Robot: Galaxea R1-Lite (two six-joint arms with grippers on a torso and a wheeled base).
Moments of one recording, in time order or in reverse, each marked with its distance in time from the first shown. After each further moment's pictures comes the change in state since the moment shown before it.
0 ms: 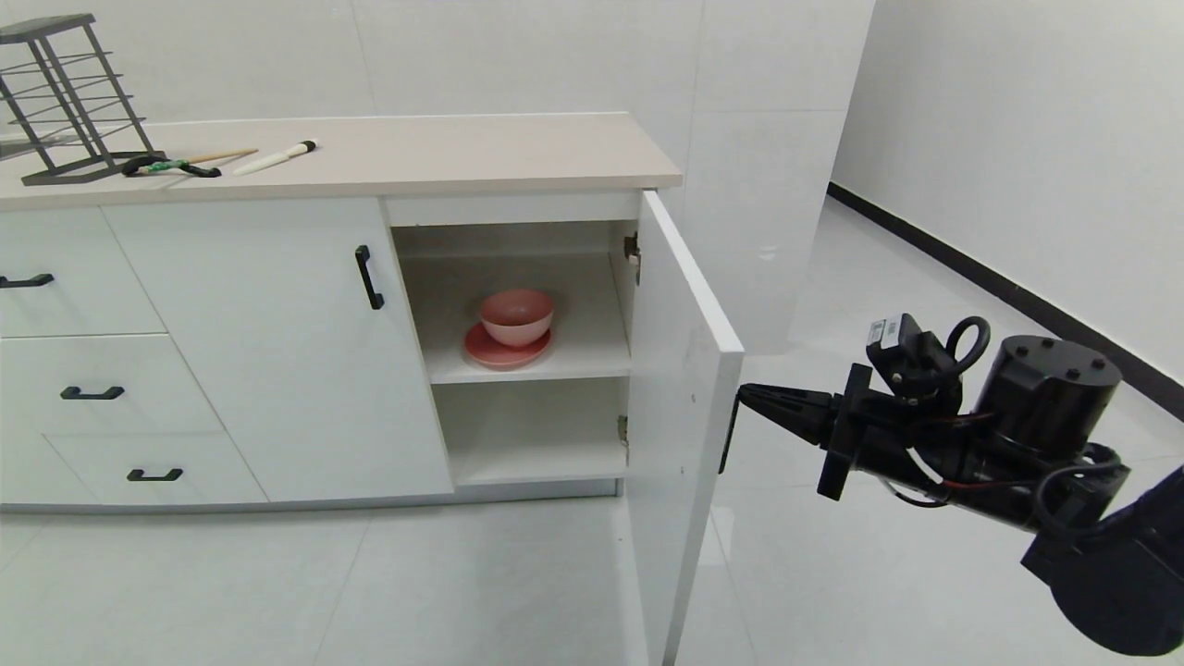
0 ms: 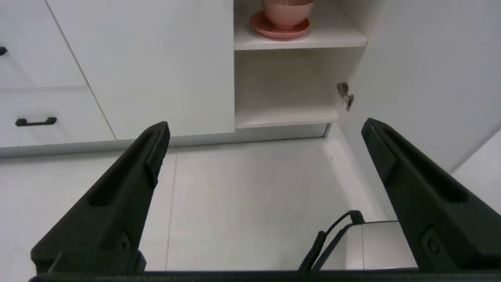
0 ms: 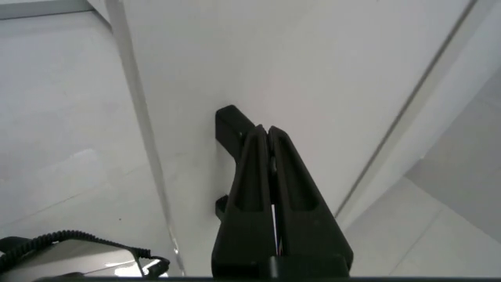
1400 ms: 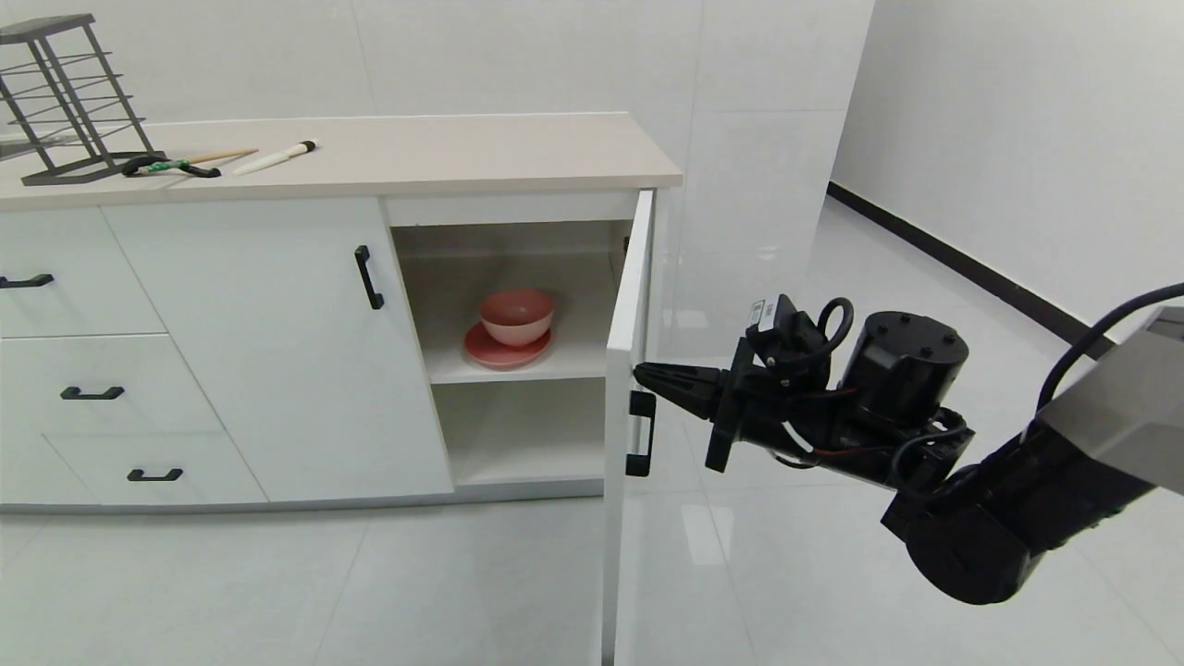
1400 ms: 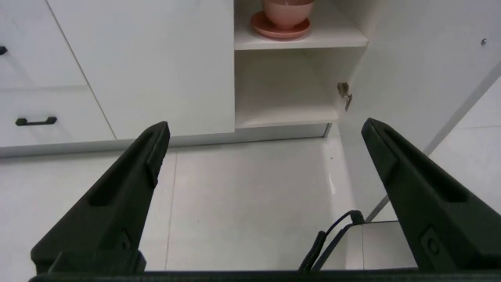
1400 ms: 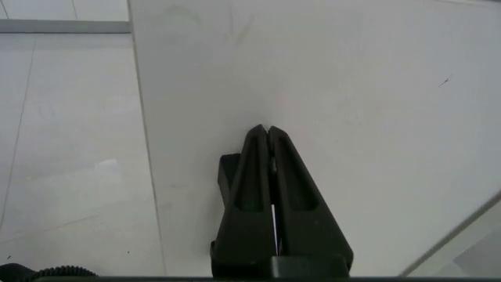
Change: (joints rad) left arm 0.001 0.000 0.000 0.000 -0.001 0.000; right arm 0.182 0.170 -0.283 -0.005 -0.019 0.007
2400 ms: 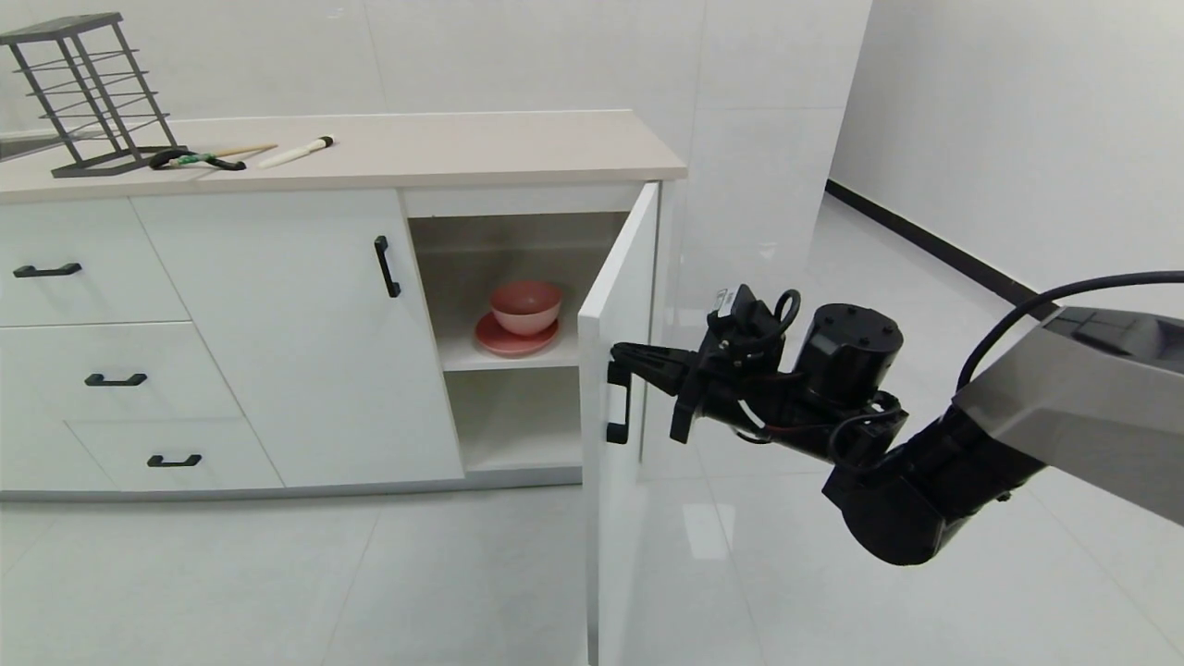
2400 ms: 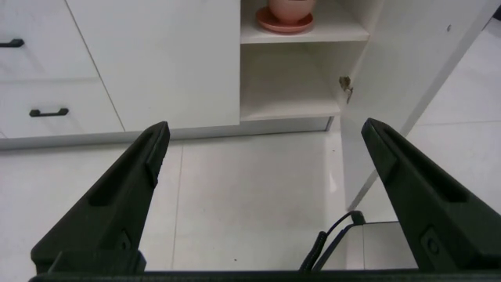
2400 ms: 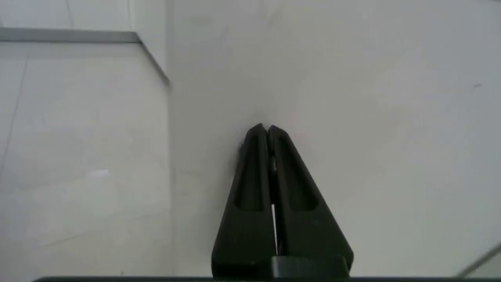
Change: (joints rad) left arm -0.001 0.000 0.000 0.000 -0.001 -0.001; right arm 0.005 0.128 -0.171 -0.003 -0.029 0.003
